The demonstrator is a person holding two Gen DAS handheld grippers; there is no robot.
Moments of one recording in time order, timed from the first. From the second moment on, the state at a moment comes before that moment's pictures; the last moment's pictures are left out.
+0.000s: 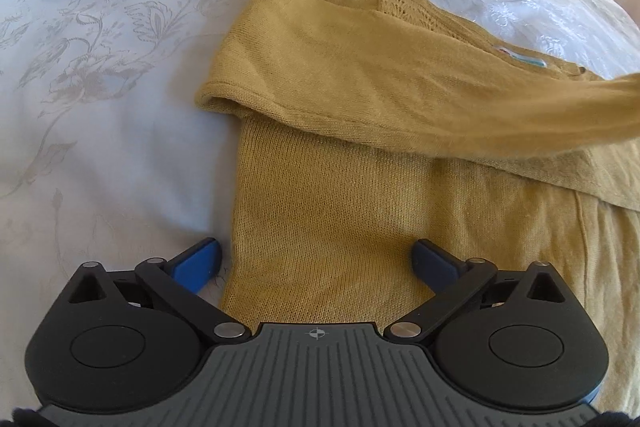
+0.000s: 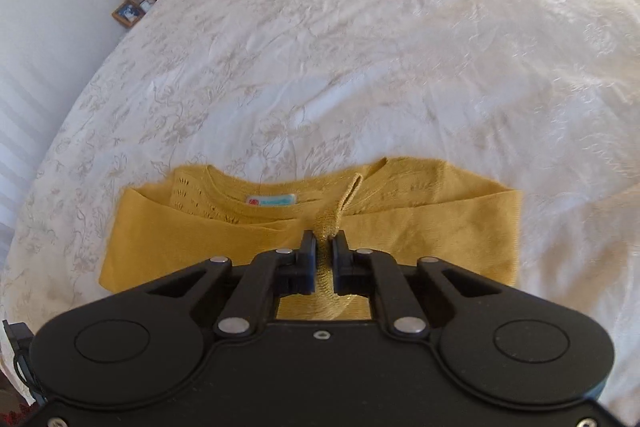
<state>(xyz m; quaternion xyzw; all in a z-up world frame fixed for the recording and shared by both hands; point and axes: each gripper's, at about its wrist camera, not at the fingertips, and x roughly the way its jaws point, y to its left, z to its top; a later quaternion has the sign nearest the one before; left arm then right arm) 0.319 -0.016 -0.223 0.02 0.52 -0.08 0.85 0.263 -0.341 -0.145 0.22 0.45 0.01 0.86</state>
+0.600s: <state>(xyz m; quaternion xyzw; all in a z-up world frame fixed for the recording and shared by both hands) 0.315 -0.016 -0.223 0.03 0.51 -0.08 0.85 0.254 -0.362 -0.209 0.15 0.54 -0.08 0.83</state>
